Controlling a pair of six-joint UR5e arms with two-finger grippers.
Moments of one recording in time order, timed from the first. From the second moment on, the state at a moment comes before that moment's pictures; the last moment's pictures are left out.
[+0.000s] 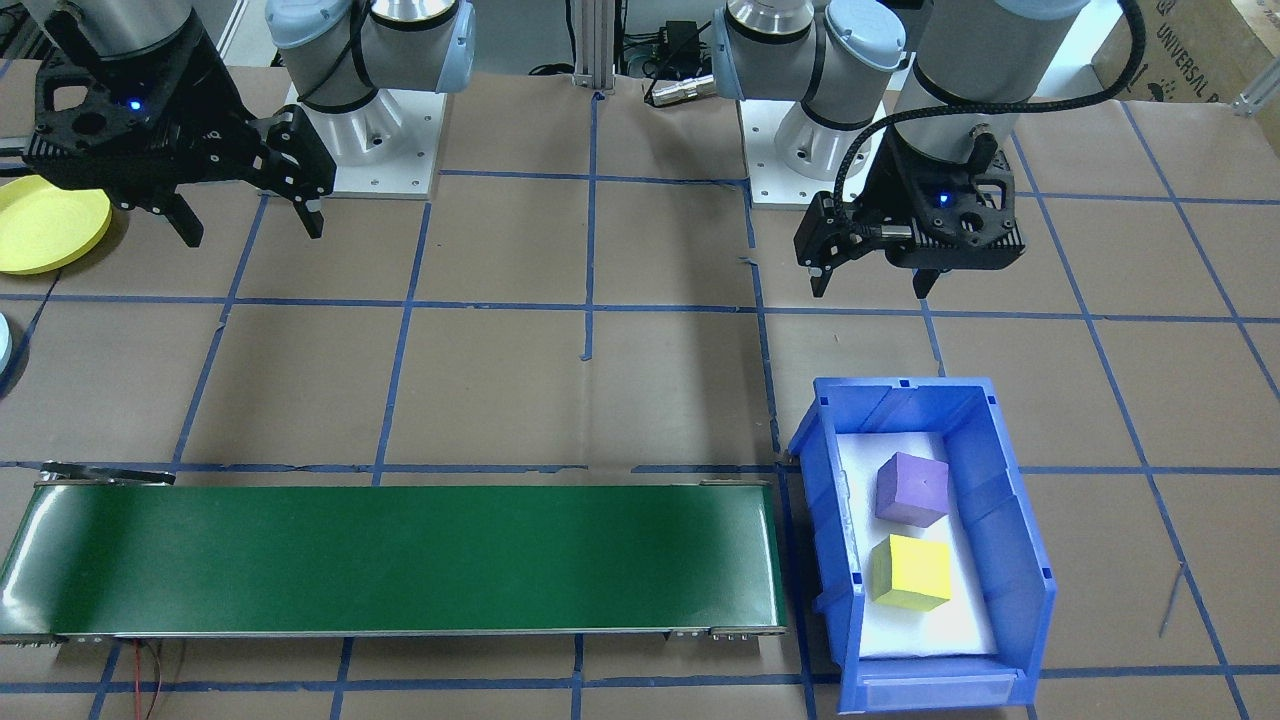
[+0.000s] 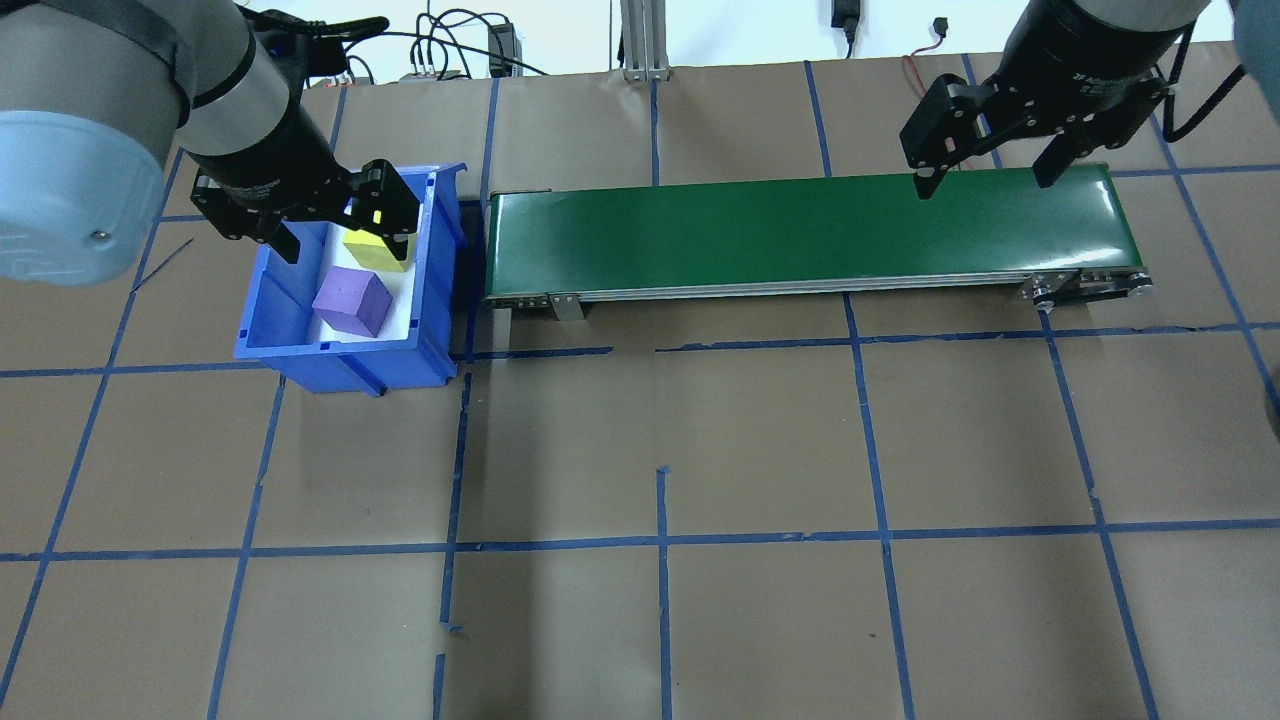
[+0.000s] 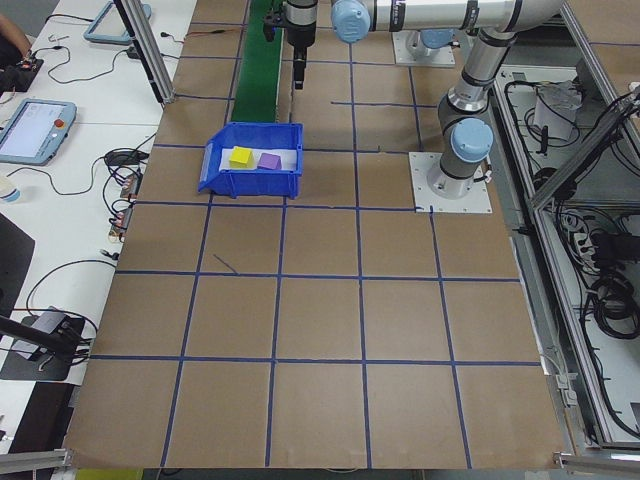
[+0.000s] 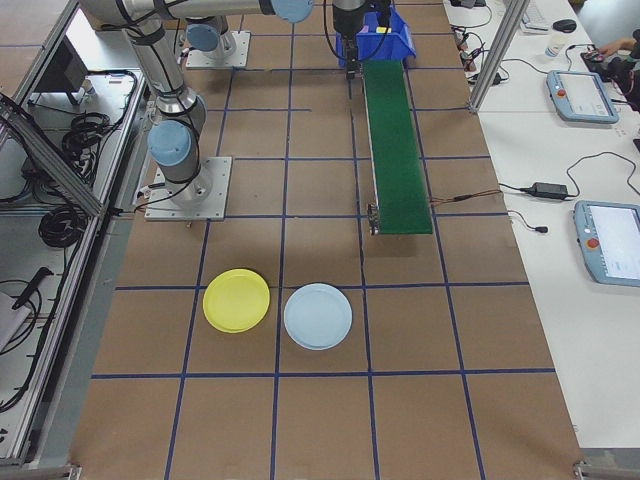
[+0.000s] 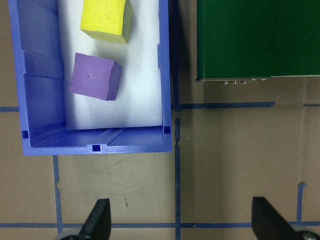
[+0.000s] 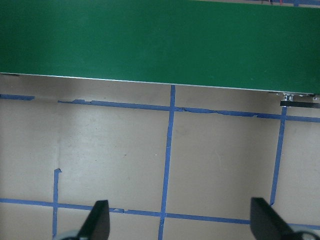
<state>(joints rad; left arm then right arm) -1.57 -1.57 -1.64 -1.45 1.59 0.01 1.52 -1.60 1.51 -1.55 -1.53 -0.13</state>
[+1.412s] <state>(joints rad) -1.44 -1.82 -1.65 -1.17 1.59 0.19 1.53 -1.58 1.51 -1.55 -1.55 -0.13</state>
